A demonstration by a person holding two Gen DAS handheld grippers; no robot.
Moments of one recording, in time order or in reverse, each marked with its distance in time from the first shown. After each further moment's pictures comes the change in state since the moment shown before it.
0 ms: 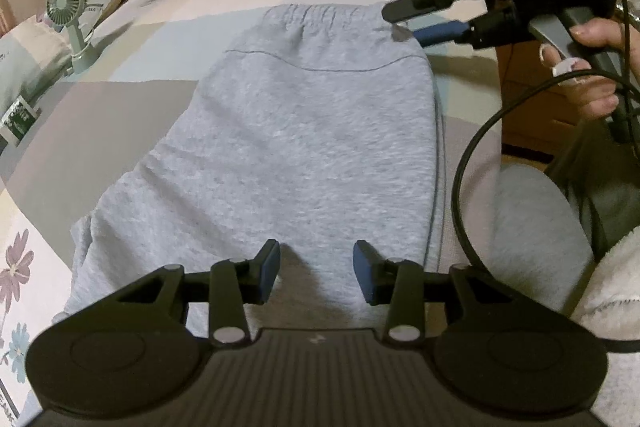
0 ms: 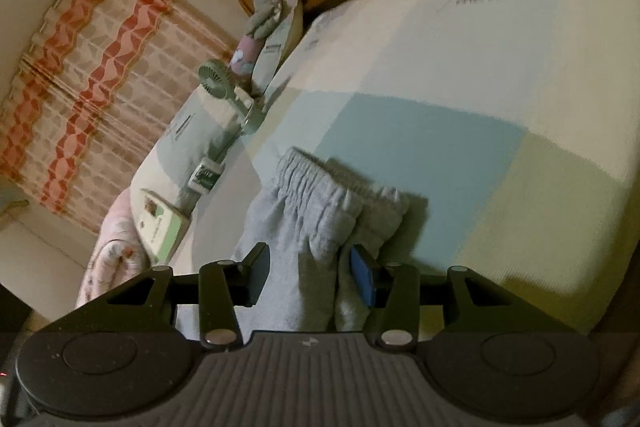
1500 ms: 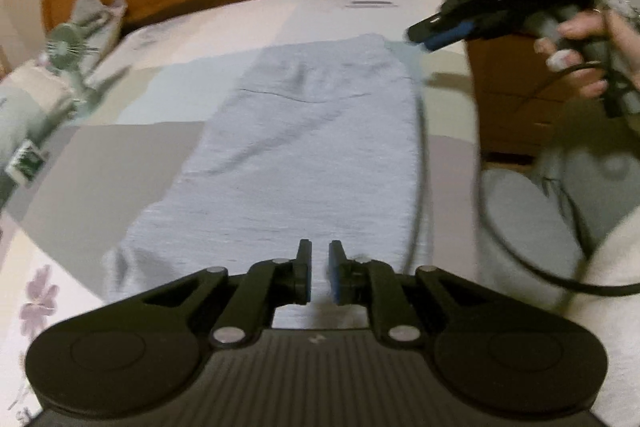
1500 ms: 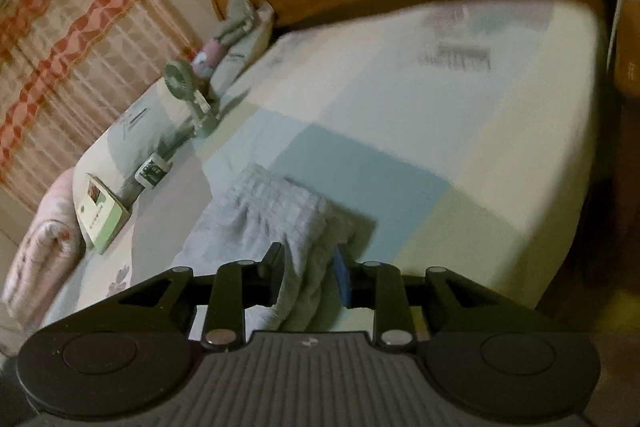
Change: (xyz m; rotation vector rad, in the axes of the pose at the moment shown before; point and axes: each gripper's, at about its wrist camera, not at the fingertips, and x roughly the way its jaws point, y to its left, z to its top) left arm -0.037 0.011 -0.005 0.072 -0.092 0.024; right arm -0.042 0.033 0.003 -0.191 -0.011 -0.215
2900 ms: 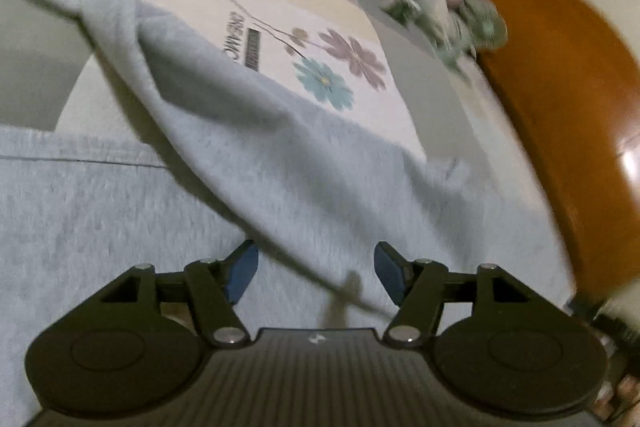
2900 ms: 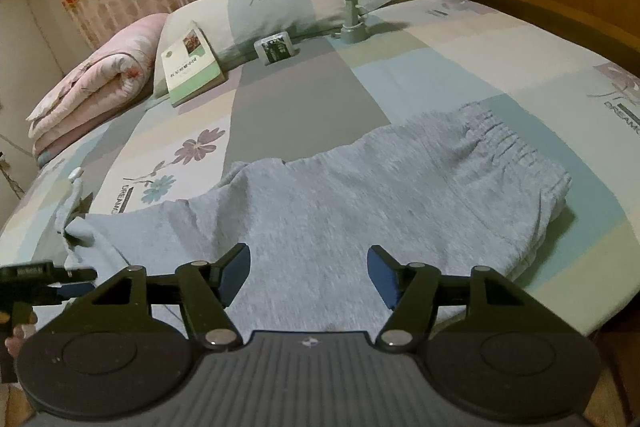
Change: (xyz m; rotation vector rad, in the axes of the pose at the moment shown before) left arm -0.105 0.152 -0.274 -1.402 -0.187 0.058; right arm 0.022 0.160 -0.058 -0.417 0.239 0.089
